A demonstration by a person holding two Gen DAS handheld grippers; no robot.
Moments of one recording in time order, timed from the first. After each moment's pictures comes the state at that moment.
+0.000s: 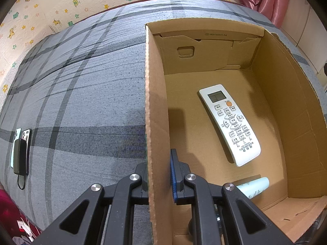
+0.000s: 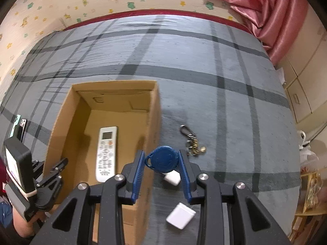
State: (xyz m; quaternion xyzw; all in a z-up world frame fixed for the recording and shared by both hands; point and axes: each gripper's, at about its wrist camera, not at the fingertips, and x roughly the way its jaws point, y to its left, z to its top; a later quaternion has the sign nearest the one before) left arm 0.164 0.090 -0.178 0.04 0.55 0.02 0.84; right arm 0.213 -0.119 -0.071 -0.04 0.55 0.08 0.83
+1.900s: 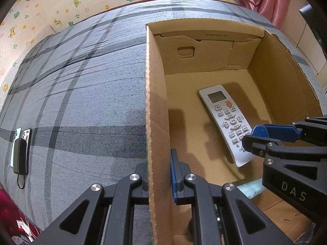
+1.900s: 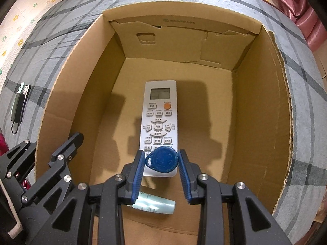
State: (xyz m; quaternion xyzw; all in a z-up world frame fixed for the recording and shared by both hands) left arm 0.162 0.092 -0.177 0.04 0.54 0.02 0.84; right arm 0.209 -0.014 -0.184 -0.05 0.63 0.14 0.76
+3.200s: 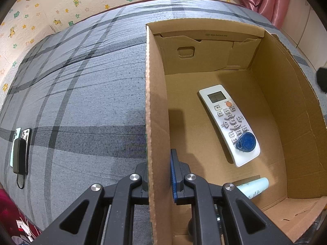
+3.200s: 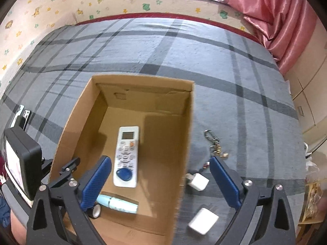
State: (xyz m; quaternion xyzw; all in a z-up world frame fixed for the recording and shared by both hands) left arm 0.162 0.093 -0.178 0.04 0.55 0.02 0.84; right arm 0.201 -0.074 -0.081 -0.06 0.52 0.10 0.84
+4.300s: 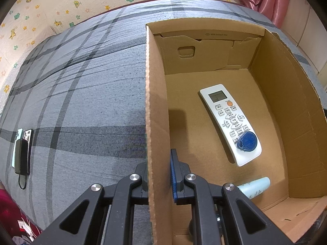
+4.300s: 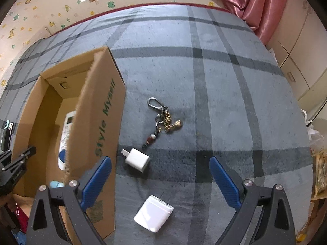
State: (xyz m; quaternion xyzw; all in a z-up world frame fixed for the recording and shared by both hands) left arm 0.160 0.090 -0.177 0.04 0.54 0.03 0.84; right arm 0.193 -0.194 -0.143 0.00 0.55 0.04 0.84
